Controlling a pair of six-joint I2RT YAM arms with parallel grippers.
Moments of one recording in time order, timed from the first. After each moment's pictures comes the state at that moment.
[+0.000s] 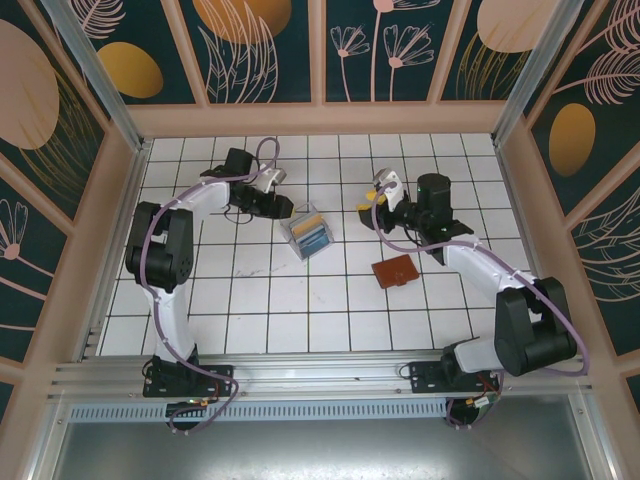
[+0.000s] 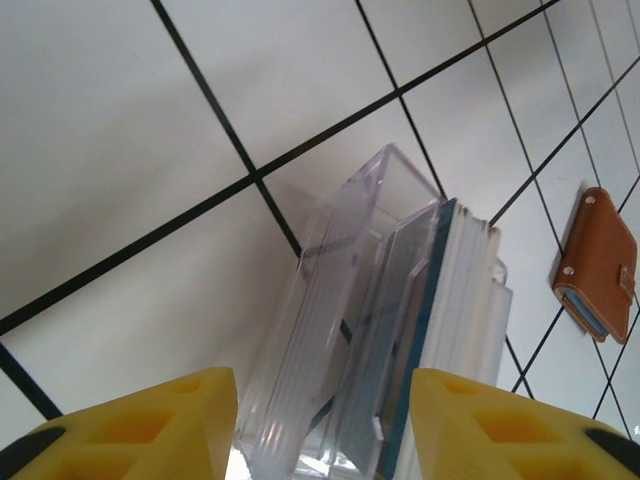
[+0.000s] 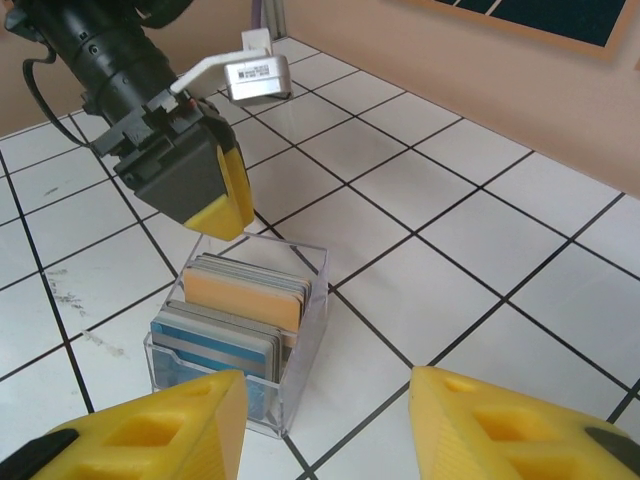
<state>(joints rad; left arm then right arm) -0.25 2.03 1.45 -0.54 0.71 0.00 0.31 1.38 0.80 0.16 -0.62 -0.23</state>
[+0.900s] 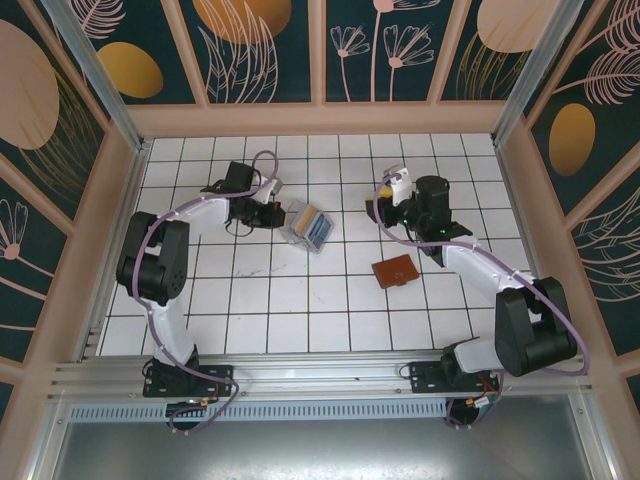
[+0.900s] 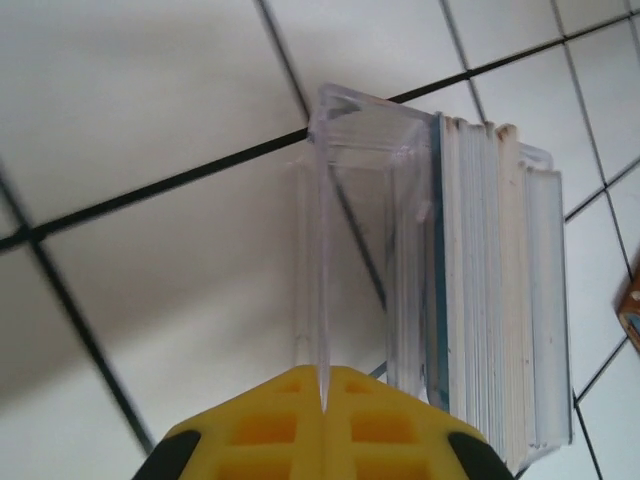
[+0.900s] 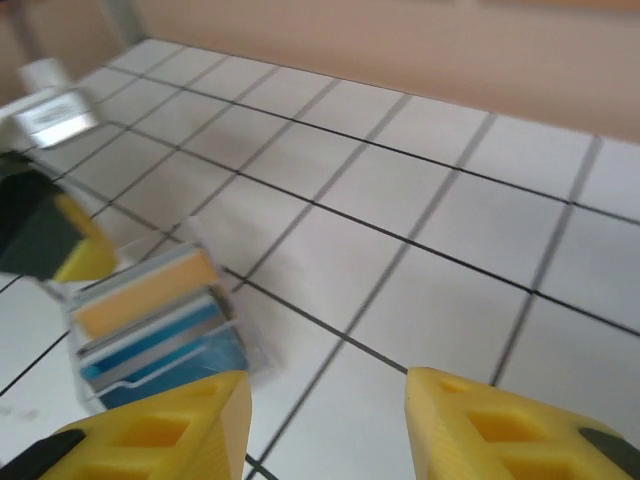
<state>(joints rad) -0.28 1.89 1.20 -0.34 0.53 -0.18 0.32 1.37 0.77 0.17 -0.31 0.01</state>
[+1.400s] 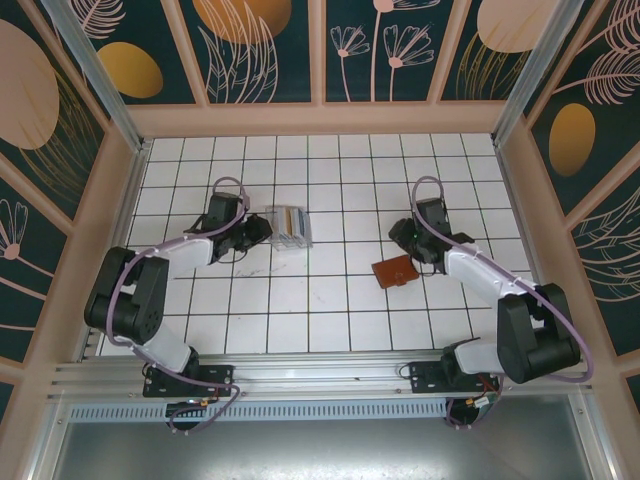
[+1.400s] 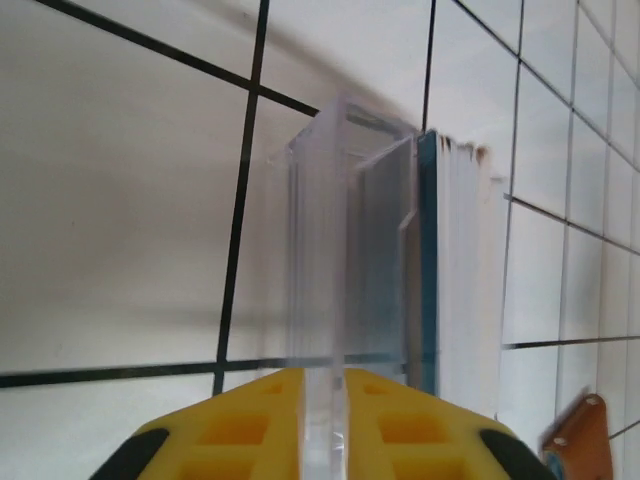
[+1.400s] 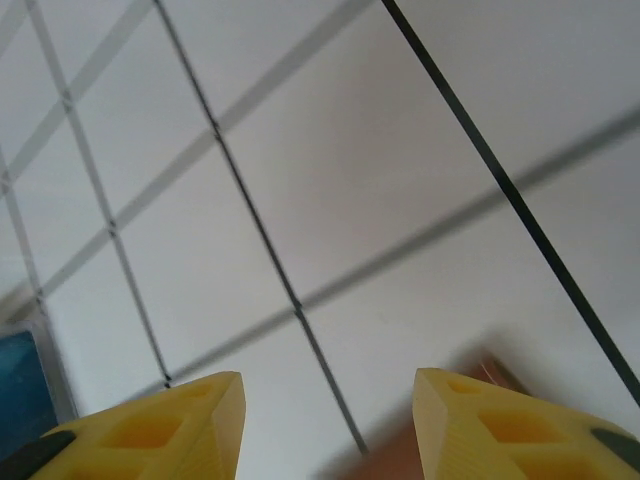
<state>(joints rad) -0.28 1.60 0.77 0.06 0.36 -0.78 0.32 1.33 0.71 -0.30 -0.01 0.90</state>
